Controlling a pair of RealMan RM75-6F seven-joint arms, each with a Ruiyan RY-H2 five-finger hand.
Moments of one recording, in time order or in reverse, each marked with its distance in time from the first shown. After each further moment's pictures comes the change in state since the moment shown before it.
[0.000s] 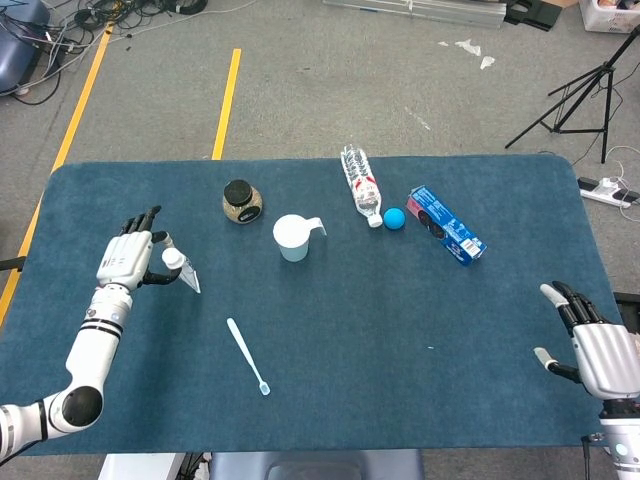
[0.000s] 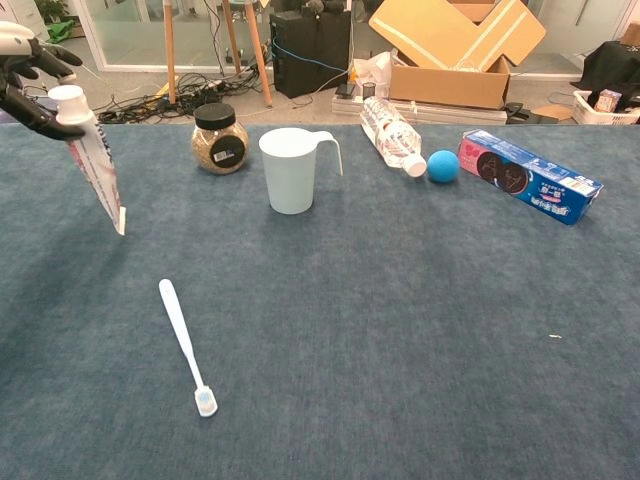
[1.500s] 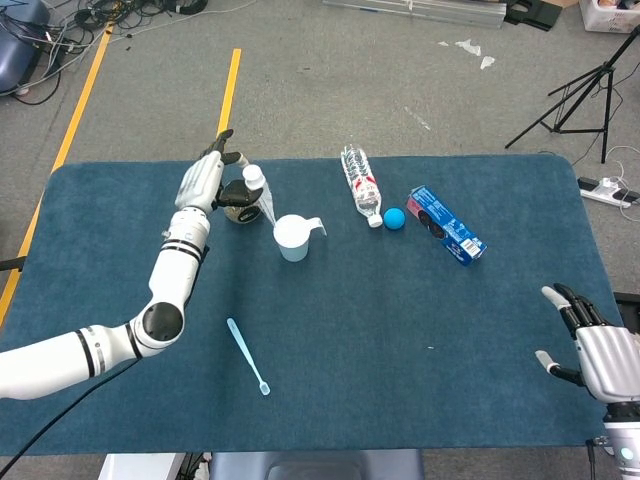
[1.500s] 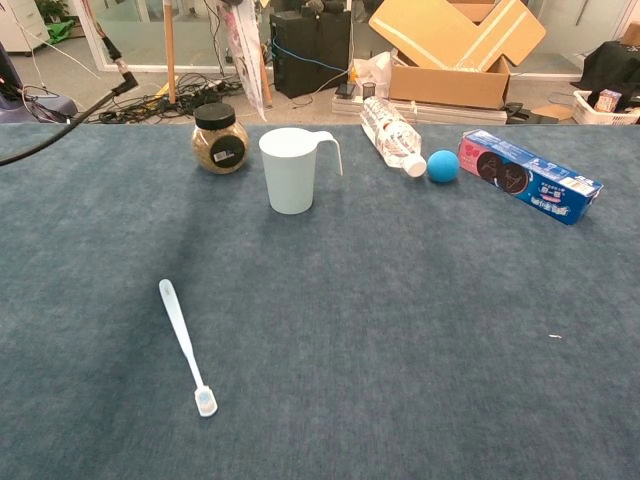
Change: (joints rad) left arm -0.399 -0.190 -0.247 0.303 -0.354 -0.126 -0.105; right arm -0.007 0.027 -0.011 -0.018 -0.013 0.000 0.035
